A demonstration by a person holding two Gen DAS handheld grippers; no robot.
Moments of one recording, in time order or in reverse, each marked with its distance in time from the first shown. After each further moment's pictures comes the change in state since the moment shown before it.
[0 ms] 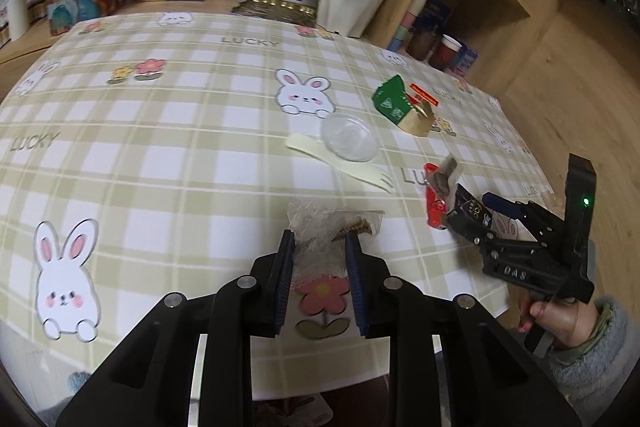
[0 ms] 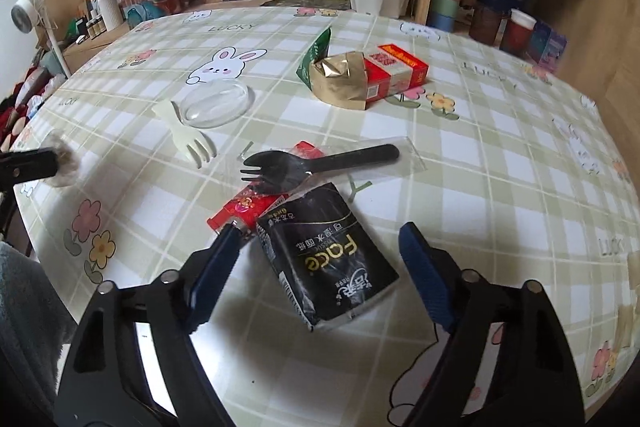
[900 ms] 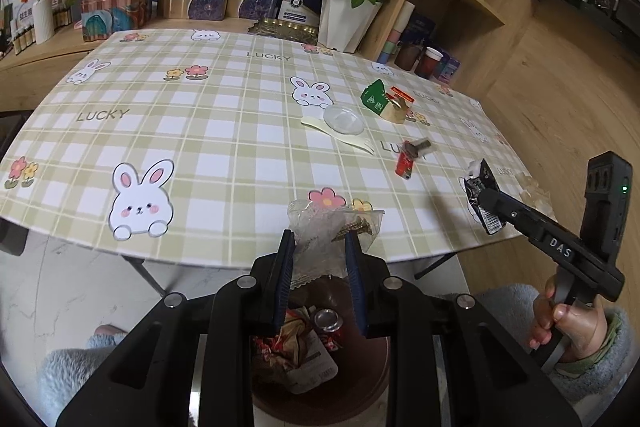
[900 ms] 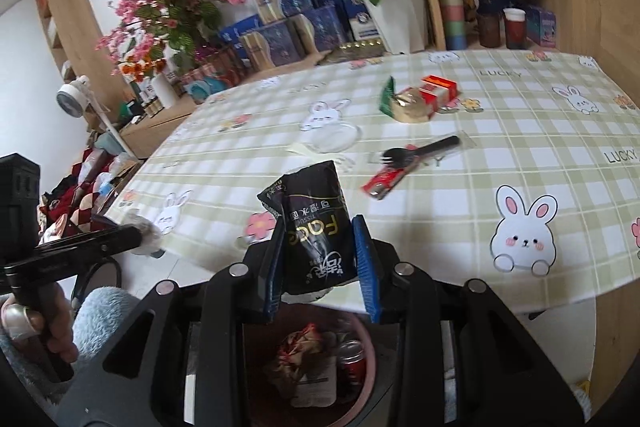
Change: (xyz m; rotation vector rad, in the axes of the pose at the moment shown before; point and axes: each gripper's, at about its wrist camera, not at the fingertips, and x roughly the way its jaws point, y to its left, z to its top) left arm -0.114 0.002 -0.070 0.020 -0.067 0.000; right arm -0.134 0.060 -0.052 0.187 -0.195 0.227
